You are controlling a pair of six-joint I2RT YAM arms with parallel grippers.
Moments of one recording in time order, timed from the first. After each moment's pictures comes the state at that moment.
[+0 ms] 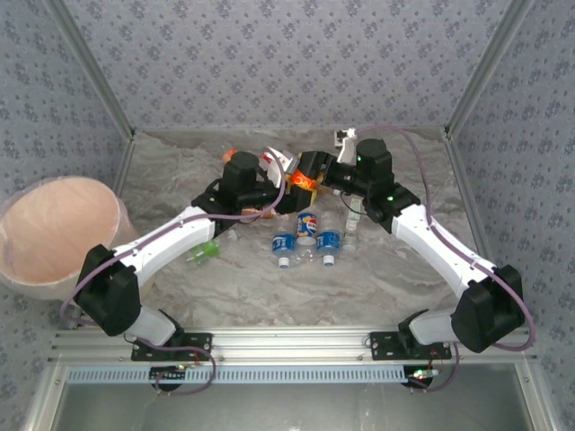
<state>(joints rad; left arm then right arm) -0.69 1.48 1.13 0.03 0.48 -0.24 0.49 1.35 1.12 0.00 -0.43 0.80</state>
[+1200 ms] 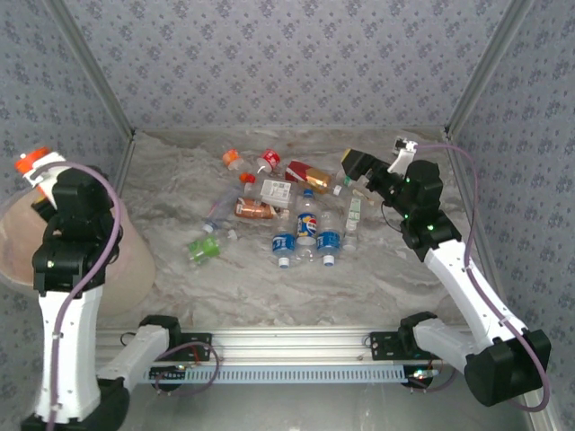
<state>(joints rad) -0.03 0.88 1.44 -1.02 -0.83 -0.31 0.29 1.03 0.90 0.01 -0.22 0.69</state>
